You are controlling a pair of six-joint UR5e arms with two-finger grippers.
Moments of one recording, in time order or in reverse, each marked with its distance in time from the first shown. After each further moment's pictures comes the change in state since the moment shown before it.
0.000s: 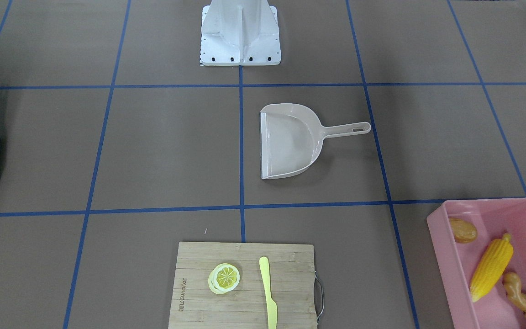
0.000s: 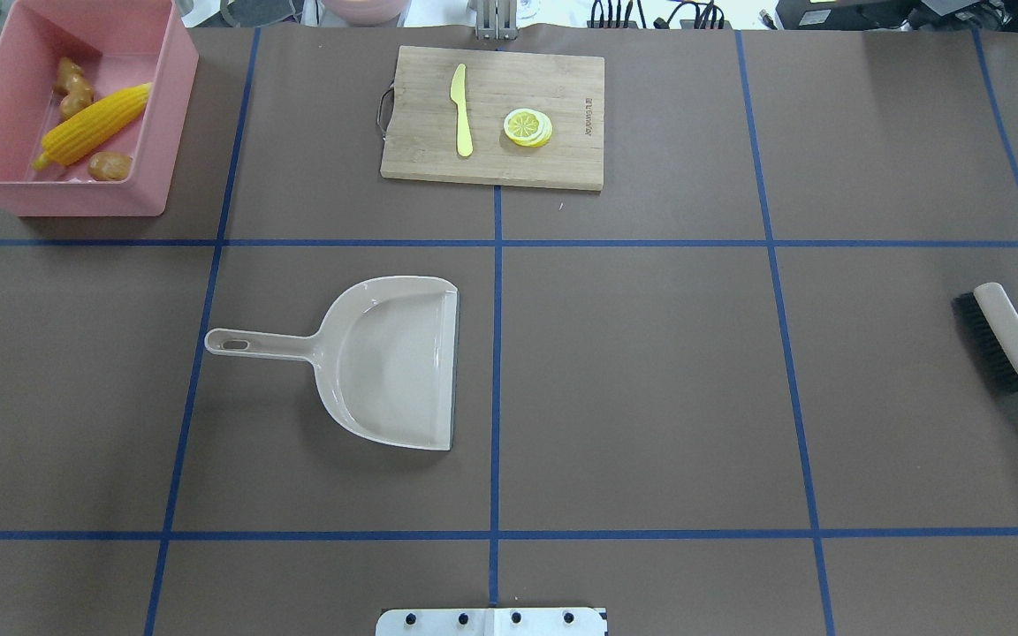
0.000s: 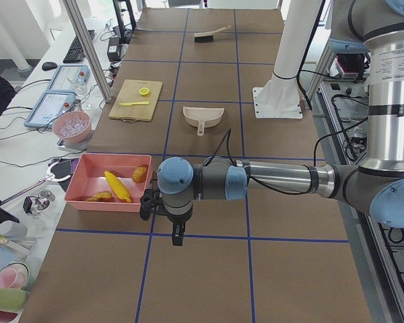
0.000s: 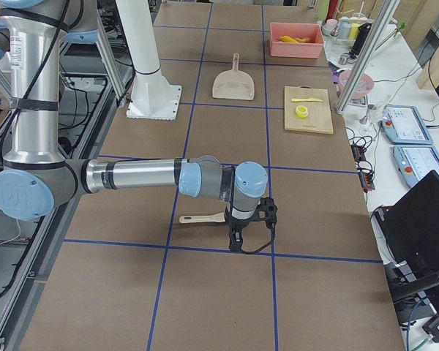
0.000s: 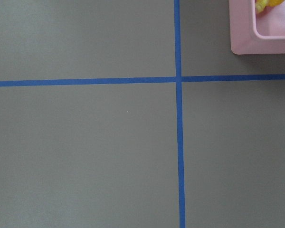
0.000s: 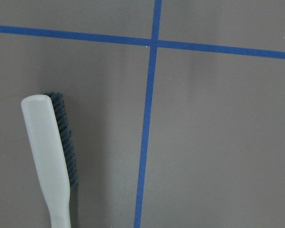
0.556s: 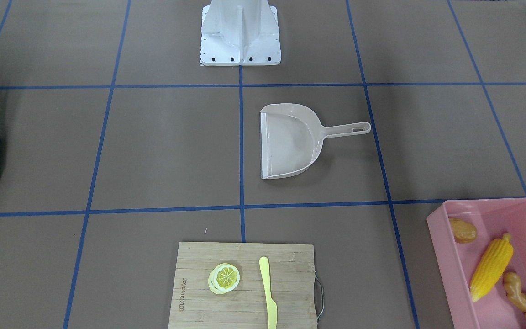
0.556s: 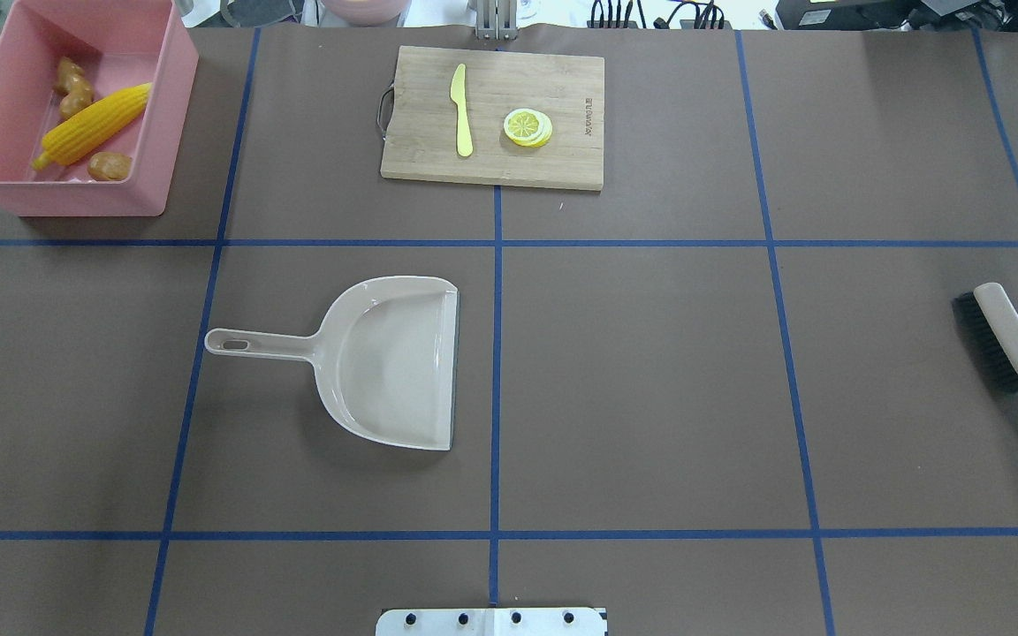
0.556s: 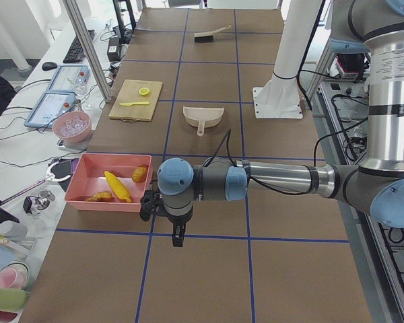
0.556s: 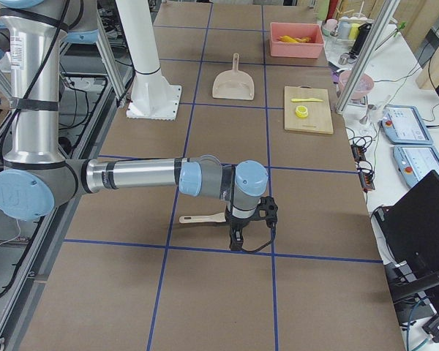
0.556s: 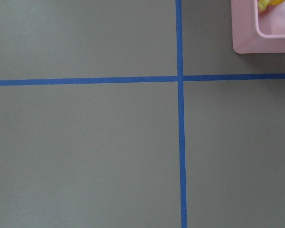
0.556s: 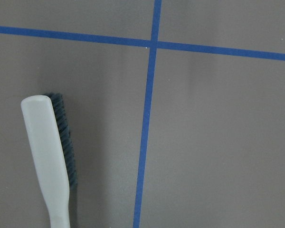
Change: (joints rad) left arm -0.001 0.002 0.004 0.001 0.002 0.003; right arm 0.001 0.000 0.004 0.000 -0.011 0.000
